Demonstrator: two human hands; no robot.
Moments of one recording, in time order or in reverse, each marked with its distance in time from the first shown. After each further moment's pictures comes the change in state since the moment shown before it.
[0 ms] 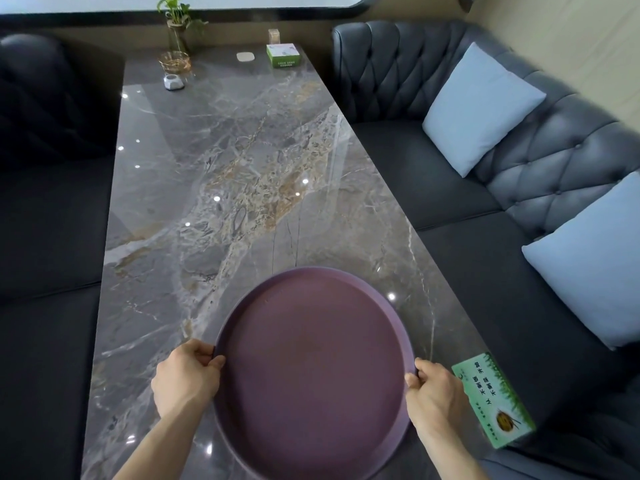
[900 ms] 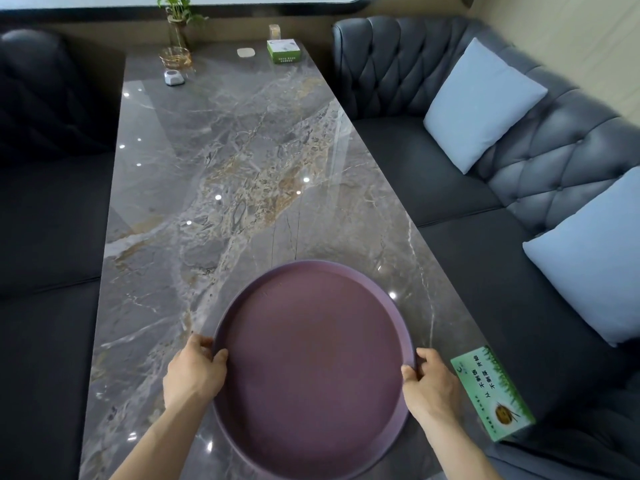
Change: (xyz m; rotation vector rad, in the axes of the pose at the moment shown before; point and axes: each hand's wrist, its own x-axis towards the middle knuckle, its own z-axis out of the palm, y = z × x) left_hand 0.003 -0.014 0.016 0.075 -0.120 0.011; right_hand 0.001 0.003 -0.004 0.172 -0.171 0.127
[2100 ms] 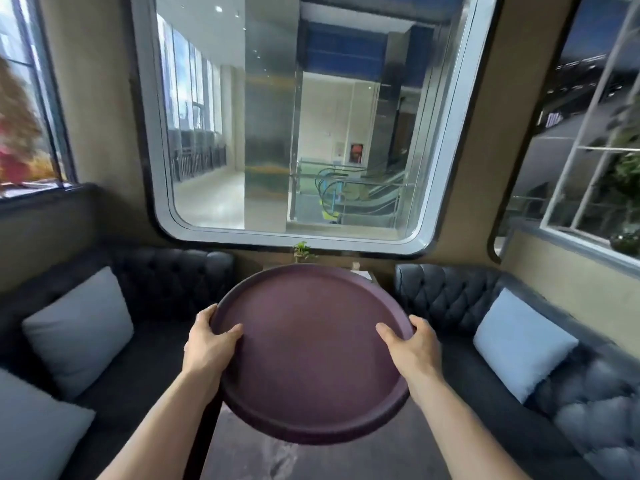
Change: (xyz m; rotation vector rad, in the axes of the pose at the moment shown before) left_hand -0.091 0.105 -0.341 -0.895 0.357 0.267; right_hand -0.154 -0.322 -0.200 0.543 -0.038 -0.668
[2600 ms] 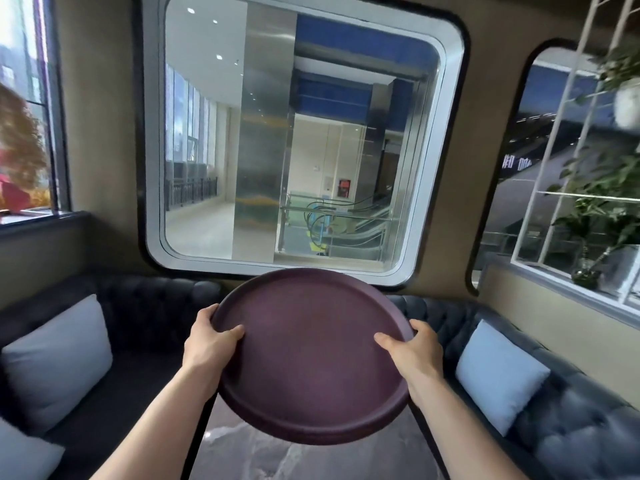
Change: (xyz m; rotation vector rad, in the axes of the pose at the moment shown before) left_hand -0.034 0.054 -0.006 -0.039 -0.036 0.072; right_hand -0.027 -0.045 -0.059 0.070 0.055 -0.023
